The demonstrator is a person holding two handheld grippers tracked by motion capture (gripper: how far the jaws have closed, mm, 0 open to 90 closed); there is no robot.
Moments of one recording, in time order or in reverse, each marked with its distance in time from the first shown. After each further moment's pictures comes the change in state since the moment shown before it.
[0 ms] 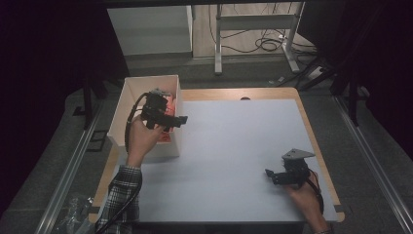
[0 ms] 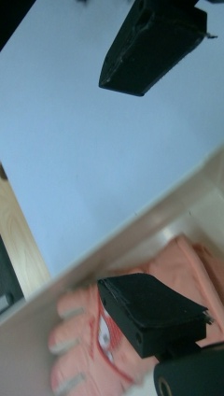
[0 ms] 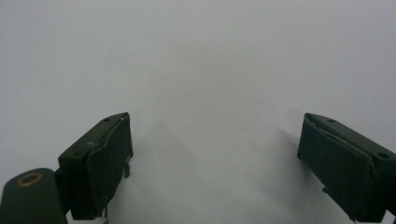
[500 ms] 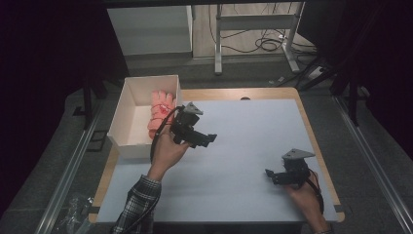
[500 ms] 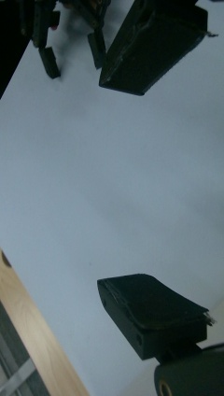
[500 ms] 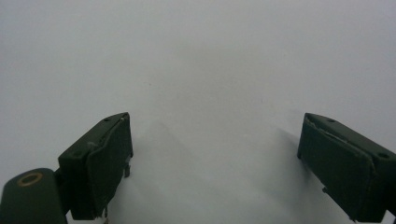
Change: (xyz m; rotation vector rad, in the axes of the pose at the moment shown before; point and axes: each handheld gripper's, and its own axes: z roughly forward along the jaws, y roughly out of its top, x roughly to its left) left arm -0.074 -0.005 0.037 -0.012 -0.144 0.165; right arm 0.000 0.000 0.000 0.002 0.000 0.002
